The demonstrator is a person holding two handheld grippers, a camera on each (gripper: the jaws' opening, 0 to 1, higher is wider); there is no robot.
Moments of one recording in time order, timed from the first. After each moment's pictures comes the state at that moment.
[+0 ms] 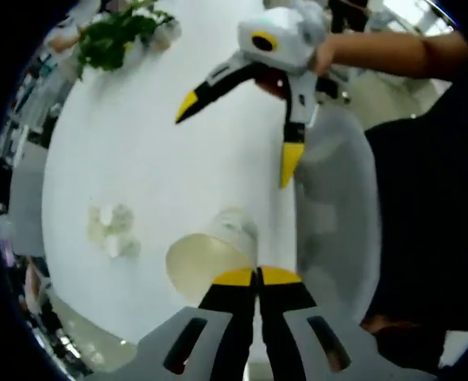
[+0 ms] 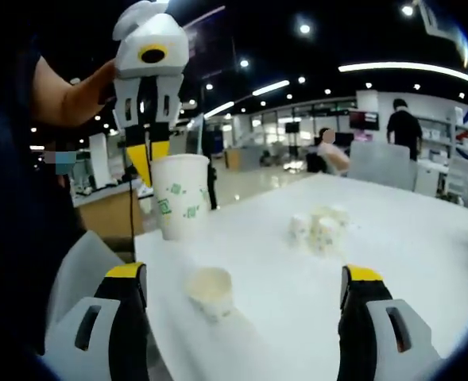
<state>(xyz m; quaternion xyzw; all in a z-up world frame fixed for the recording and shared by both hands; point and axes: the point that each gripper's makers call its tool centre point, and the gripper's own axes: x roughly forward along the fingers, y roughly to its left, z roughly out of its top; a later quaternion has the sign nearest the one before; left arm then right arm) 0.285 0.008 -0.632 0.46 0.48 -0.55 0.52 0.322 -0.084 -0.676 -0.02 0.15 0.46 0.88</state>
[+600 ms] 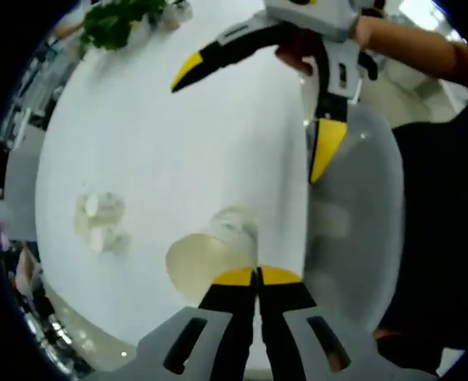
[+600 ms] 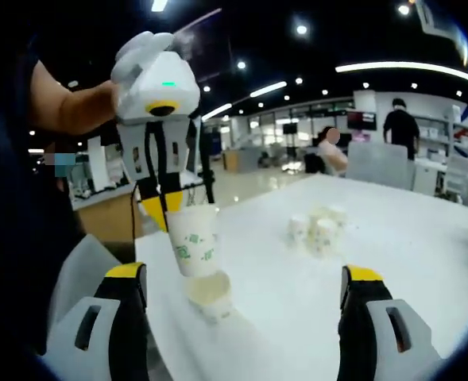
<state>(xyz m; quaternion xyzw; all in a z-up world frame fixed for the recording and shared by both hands) 0.292 0.006 -0.680 0.45 0.50 -0.52 0.53 0.322 -0.089 -0.672 -0.02 0.15 0.45 0.88</state>
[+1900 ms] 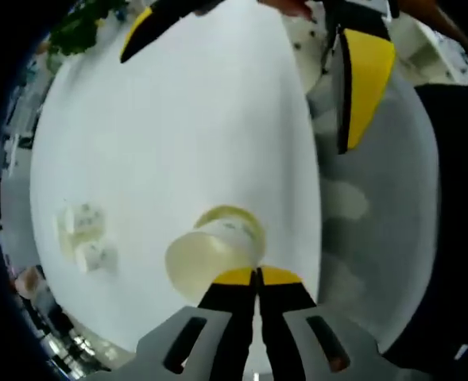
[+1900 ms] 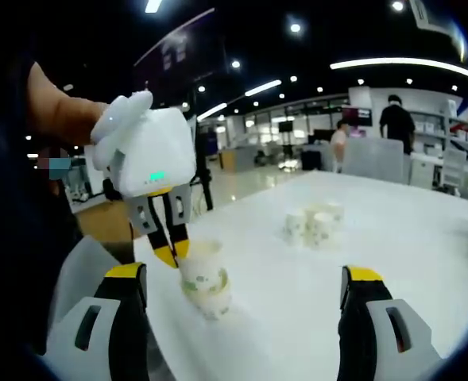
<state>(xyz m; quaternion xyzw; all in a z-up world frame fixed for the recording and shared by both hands) 0.285 0.007 -0.746 0.50 0.49 -0.52 0.48 0.321 -0.093 -0.680 -0.01 0.16 0.44 0.88</state>
